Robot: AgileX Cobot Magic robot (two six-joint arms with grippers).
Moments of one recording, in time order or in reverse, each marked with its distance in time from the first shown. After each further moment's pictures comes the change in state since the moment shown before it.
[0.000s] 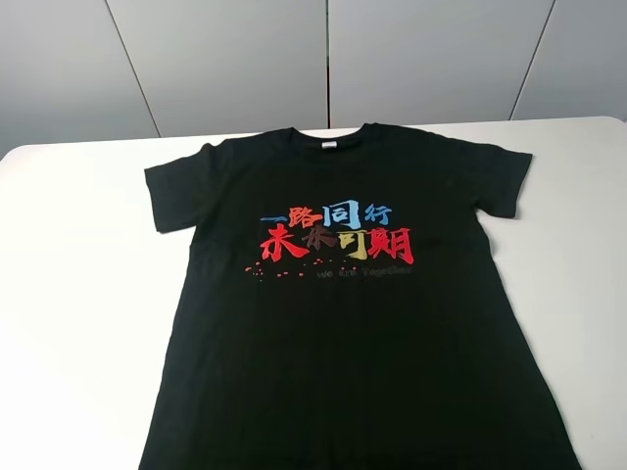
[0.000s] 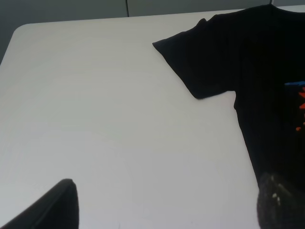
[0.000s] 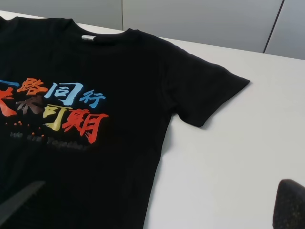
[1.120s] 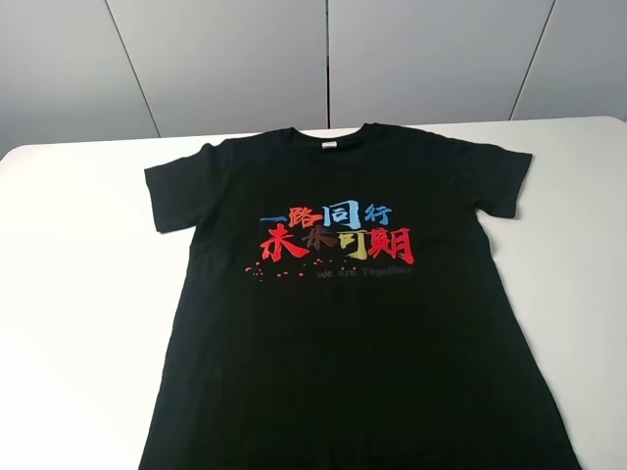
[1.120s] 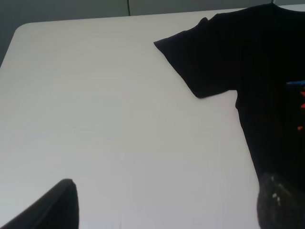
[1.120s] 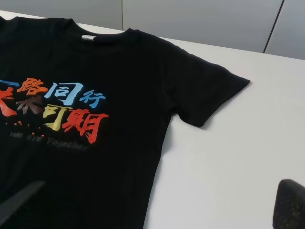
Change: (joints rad) left arm 0.000 0.000 0.002 0.000 0.000 0.000; right arm 0.000 0.000 0.000 0.000 0.000 0.000
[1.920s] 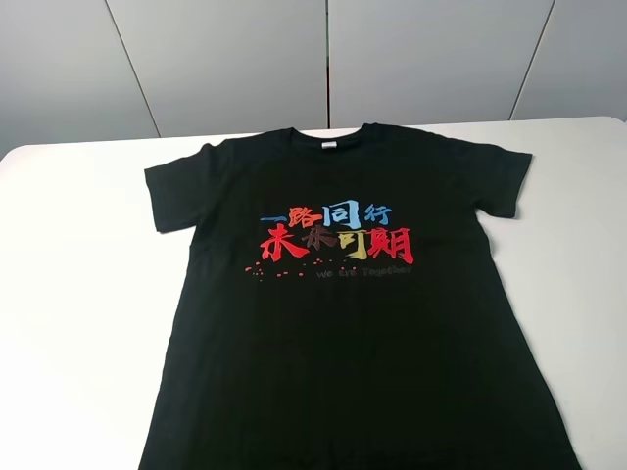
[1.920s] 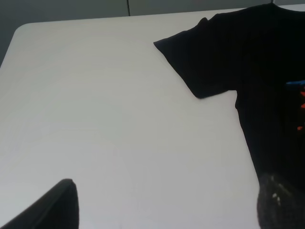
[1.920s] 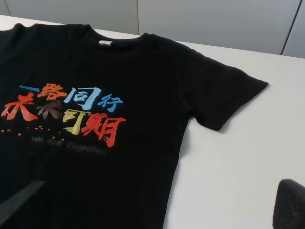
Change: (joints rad) left arm 0.000 0.000 0.000 0.000 0.000 0.002; right arm 0.000 0.000 0.000 0.054 0.001 0.002
